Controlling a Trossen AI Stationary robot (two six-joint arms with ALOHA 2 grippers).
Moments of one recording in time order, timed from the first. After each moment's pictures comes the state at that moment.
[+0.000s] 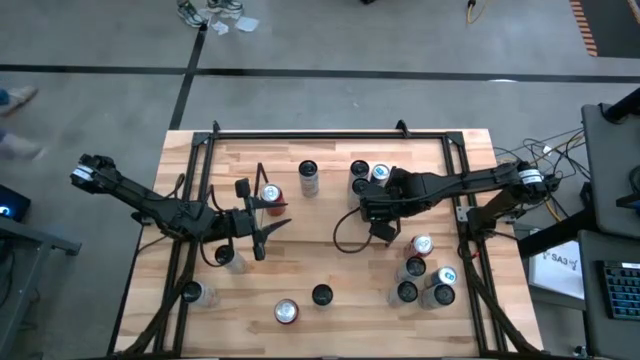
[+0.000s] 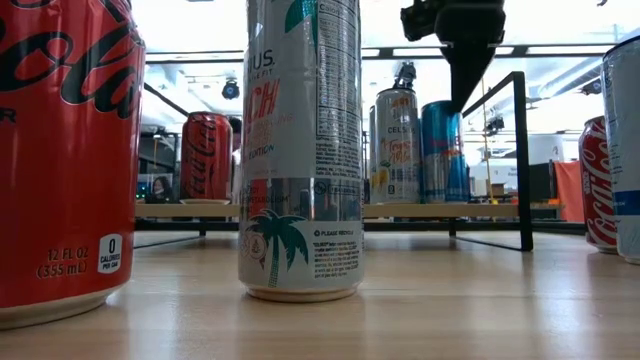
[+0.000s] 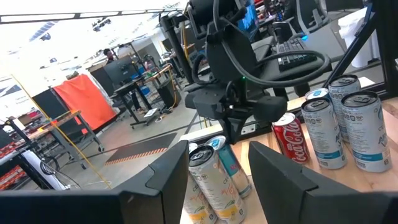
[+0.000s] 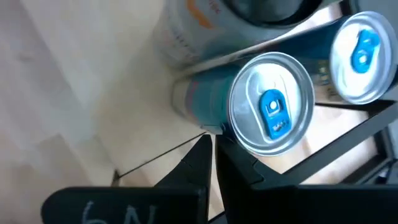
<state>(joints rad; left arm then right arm) -0.41 1.03 0.71 0.33 -0.67 0.43 0.09 1.58 1.44 -1.30 0.33 0.49</state>
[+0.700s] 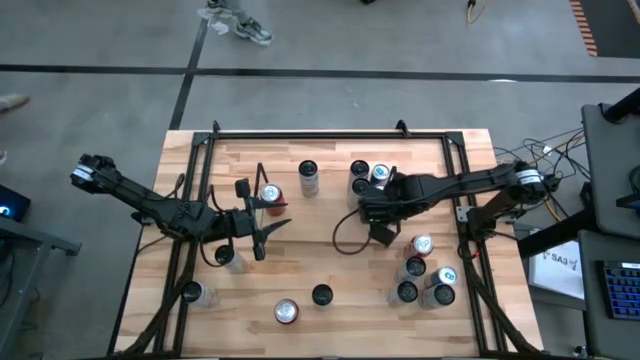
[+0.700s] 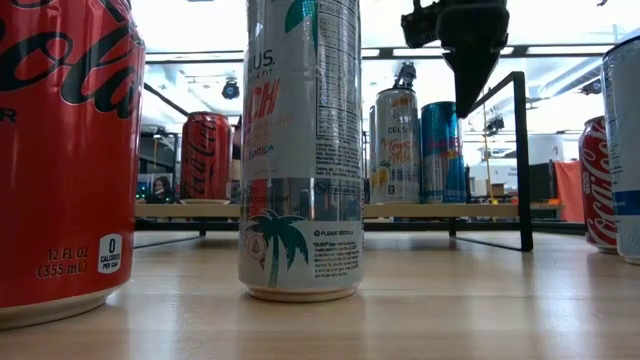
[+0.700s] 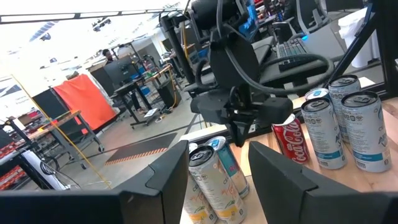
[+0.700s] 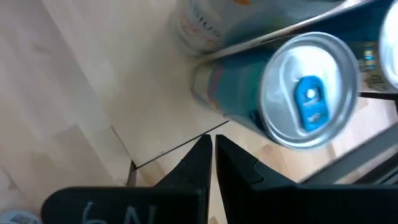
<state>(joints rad) -0.41 1.03 0.71 0.34 -0.67 0.43 0.09 1.60 1.42 -1.29 0.26 0.51</state>
